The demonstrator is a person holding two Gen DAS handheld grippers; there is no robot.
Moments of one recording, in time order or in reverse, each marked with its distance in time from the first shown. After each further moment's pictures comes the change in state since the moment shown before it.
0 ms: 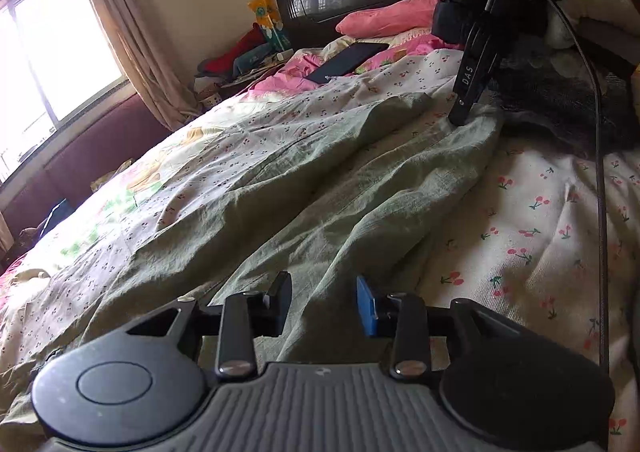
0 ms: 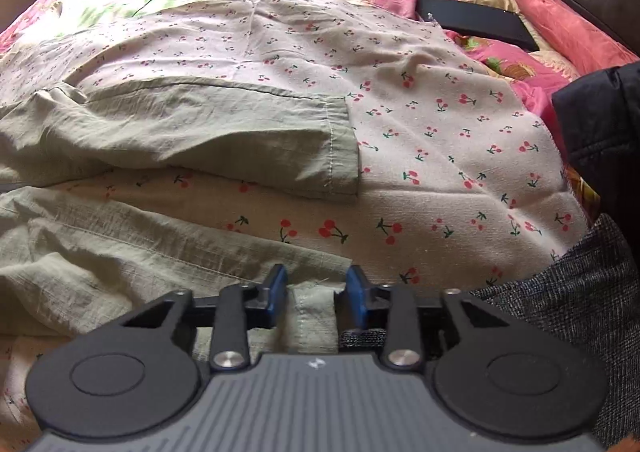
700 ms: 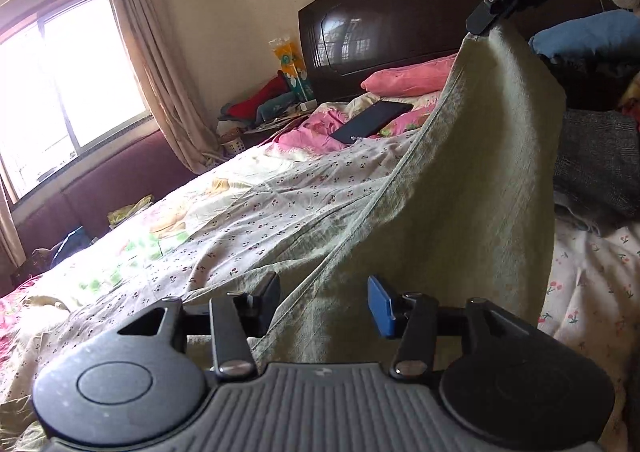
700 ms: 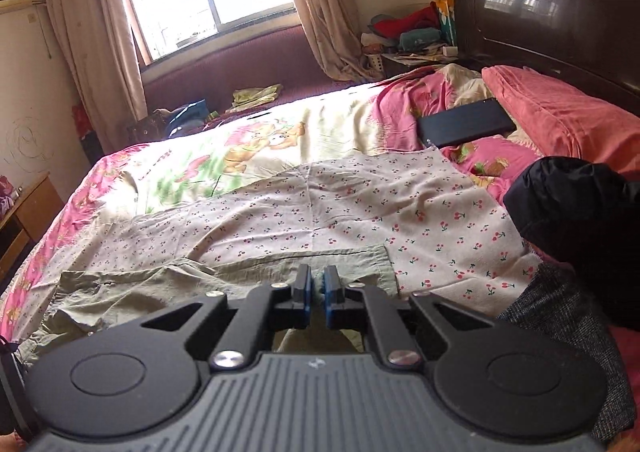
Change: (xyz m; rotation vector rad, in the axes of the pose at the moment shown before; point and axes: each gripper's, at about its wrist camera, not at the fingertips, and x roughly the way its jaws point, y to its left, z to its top) left arm -0.028 0.021 0.024 -0.039 -0.156 0.044; right arm -0.184 -0.010 0.008 0.205 -0.359 0.190
